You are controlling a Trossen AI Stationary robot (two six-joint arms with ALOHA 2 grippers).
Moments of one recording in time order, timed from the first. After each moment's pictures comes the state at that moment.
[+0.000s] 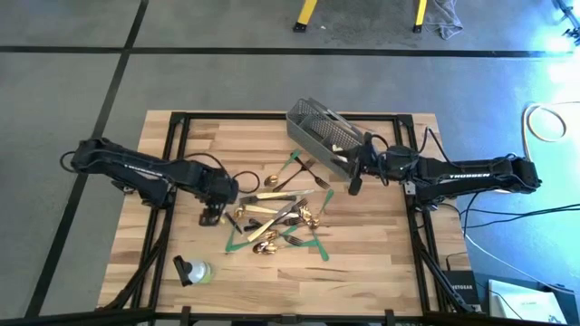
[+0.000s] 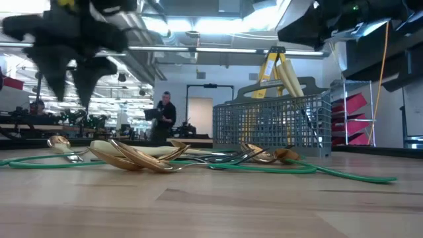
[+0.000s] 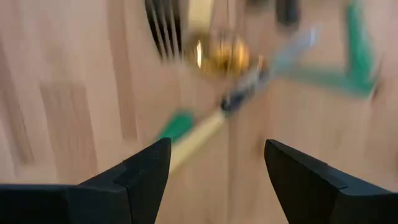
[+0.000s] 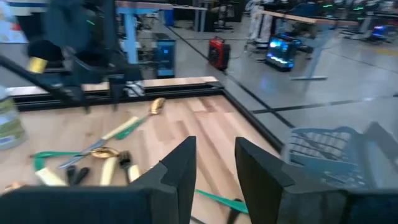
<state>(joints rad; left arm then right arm) -0.12 1.28 0.88 -1.04 -0.05 -0.03 -0.08 0.87 0.51 0.20 0.21 0.00</state>
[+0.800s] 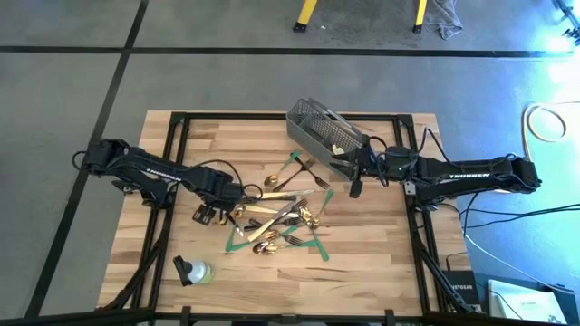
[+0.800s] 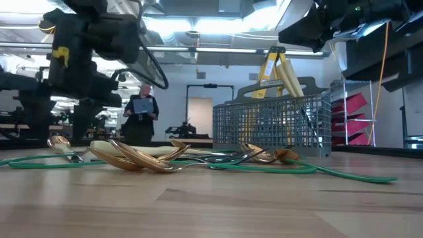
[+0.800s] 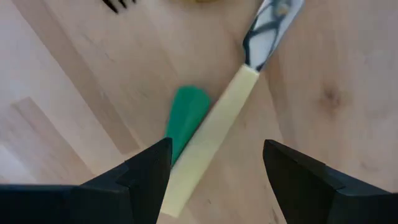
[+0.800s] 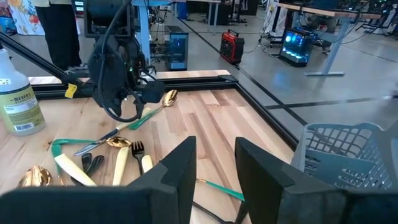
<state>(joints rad) -0.06 1.44 0.74 -0.92 -0.10 0.34 -0.08 0.87 0.51 0.17 0.17 0.00</state>
